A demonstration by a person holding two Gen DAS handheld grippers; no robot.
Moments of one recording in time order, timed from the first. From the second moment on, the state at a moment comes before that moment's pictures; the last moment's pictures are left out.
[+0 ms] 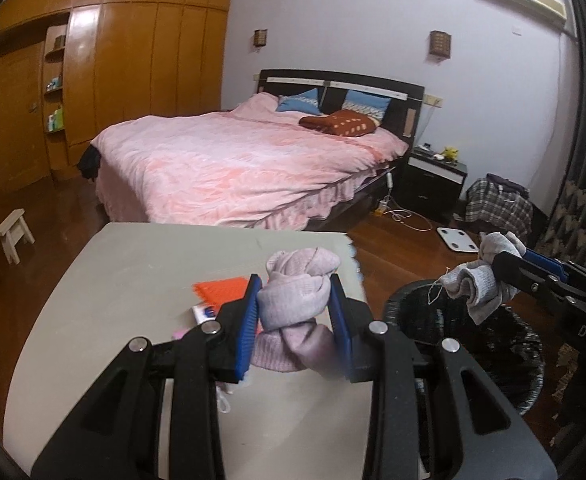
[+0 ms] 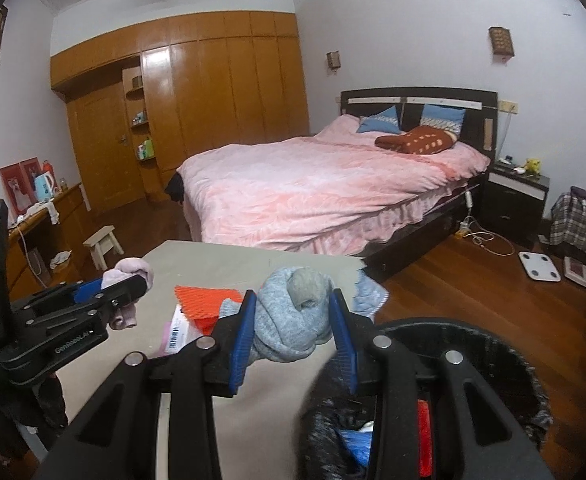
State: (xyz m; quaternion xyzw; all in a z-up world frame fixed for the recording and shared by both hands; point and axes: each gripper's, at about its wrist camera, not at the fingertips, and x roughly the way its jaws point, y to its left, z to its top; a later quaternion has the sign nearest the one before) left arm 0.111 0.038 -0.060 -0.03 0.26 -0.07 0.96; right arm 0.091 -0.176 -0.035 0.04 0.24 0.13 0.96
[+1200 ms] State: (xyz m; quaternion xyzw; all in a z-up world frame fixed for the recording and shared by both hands) left arm 0.127 -0.141 -0.100 0.04 0.28 -0.23 0.93; right arm 0.074 -0.329 -0.080 0.07 0.26 -0.01 0.96
